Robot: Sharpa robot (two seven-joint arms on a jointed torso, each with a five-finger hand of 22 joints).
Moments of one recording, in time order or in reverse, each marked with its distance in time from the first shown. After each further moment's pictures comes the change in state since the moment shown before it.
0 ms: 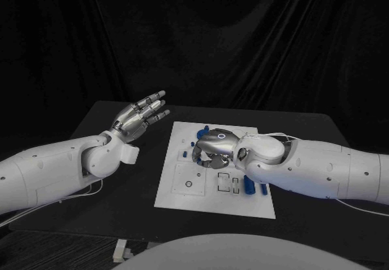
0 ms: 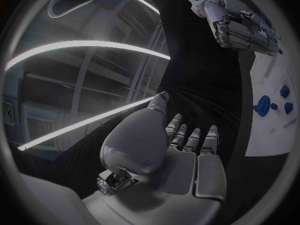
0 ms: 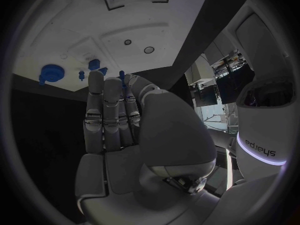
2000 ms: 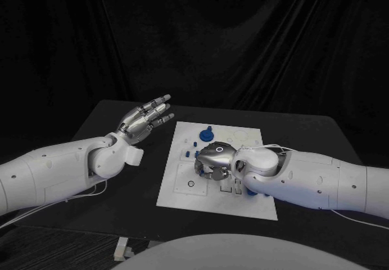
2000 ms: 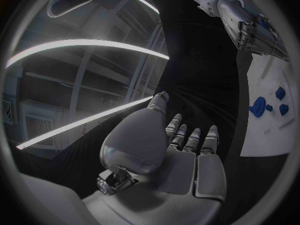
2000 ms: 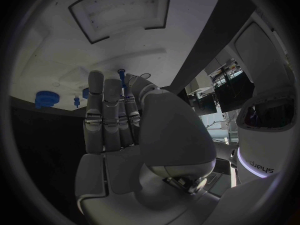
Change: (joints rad) left arm -0.020 0.013 0.000 -0.017 0.000 0.009 -0.008; left_hand -0.009 -0.001 0.000 0.000 0.000 0.000 0.000 0.004 0.001 0.000 0.000 0.000 0.000 0.000 0.000 0.000 0.000 0.000 0.000 0.000 0.000 -0.002; right arm -0.072 0.047 0.000 -0.068 -0.074 0.054 -0.006; right_hand 0.000 0.000 0.000 0.000 -0.008 -0.003 0.004 -0.008 -0.003 0.007 0.000 -0.005 -0.003 0.000 0.000 -0.005 -0.009 0.000 0.000 0.000 0.004 0.000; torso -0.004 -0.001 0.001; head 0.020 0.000
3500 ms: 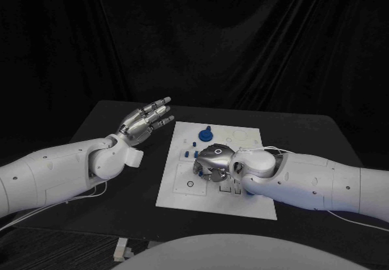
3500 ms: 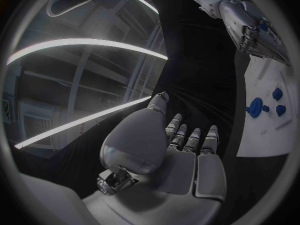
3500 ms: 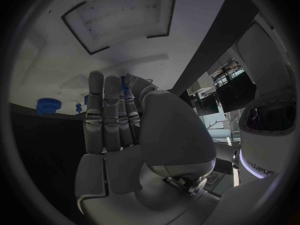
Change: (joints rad) left arm -0.008 0.012 0.000 -0.015 0.000 0.011 -0.015; left_hand -0.004 0.004 0.003 -0.003 0.000 0.000 0.000 0.000 0.000 0.000 0.000 0.000 0.000 0.000 0.000 0.000 0.000 0.000 0.000 0.000 0.000 0.000; right arm -0.021 0.015 0.002 -0.030 -0.001 0.002 -0.008; right_hand -0.020 -0.011 -0.001 0.001 -0.061 -0.055 0.012 -0.049 -0.014 -0.022 -0.003 -0.034 -0.006 -0.013 0.013 -0.030 -0.029 0.000 -0.014 0.007 0.008 -0.001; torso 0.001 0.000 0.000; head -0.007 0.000
